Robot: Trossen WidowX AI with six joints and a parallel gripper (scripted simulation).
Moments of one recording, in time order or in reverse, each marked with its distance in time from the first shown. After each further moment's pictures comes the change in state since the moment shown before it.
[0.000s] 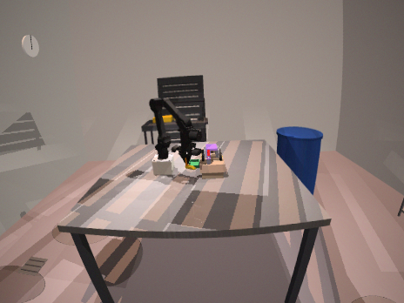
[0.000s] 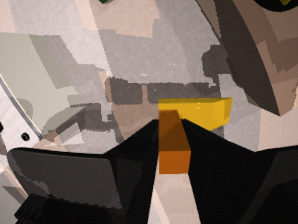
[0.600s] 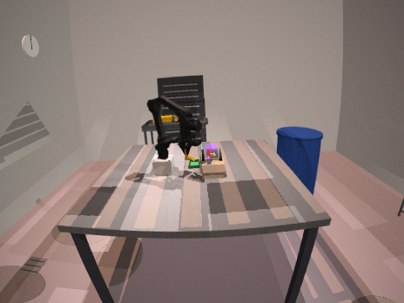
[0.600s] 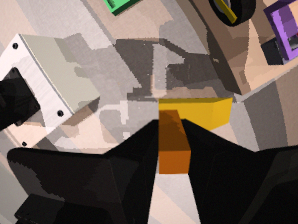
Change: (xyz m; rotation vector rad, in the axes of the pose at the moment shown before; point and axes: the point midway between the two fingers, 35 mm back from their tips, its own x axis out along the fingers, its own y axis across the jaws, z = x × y) arm -0.057 -0.001 0.000 0.003 0.000 0.000
